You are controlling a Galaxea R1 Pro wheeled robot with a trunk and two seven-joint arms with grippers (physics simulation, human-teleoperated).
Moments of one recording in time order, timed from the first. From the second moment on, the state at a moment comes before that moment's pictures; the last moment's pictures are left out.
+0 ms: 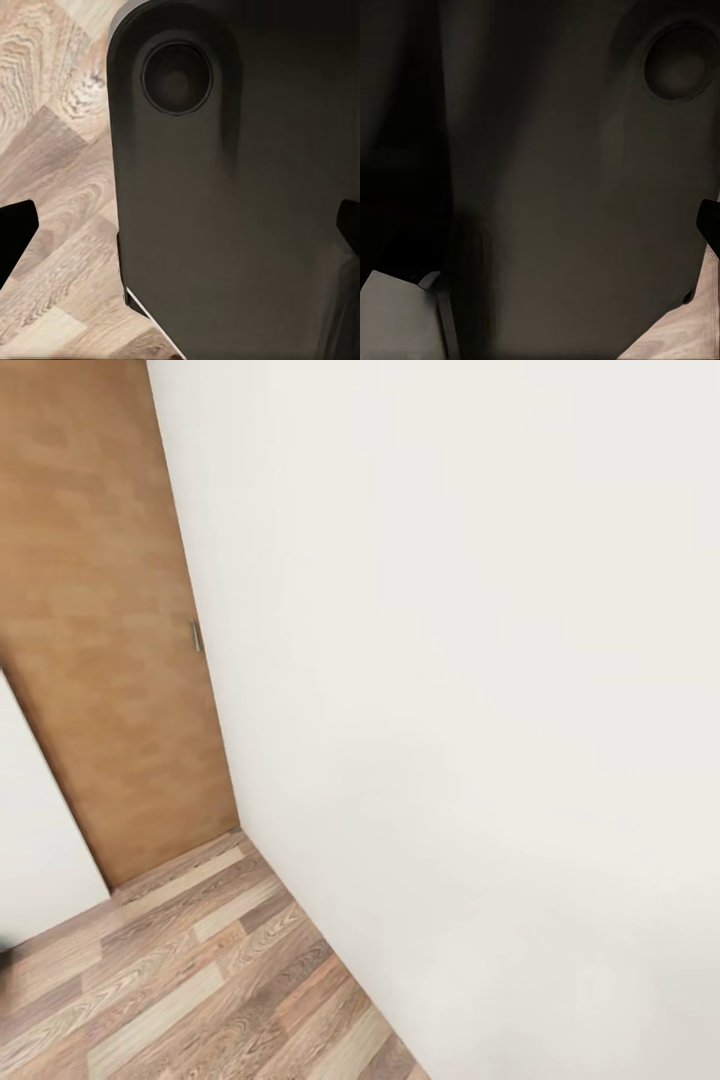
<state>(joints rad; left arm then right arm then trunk) -0.01 0.01 0.00 -0.01 -0.01 -0.04 0.00 0.00 0.08 0.00 -0.01 0.01 -0.03 0.01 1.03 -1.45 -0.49</state>
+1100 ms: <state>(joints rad) -0.01 0.00 0.00 -0.01 -0.01 -0.06 0.00 0.00 0.08 0.00 -0.02 0.01 -0.03 0.01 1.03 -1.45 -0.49</state>
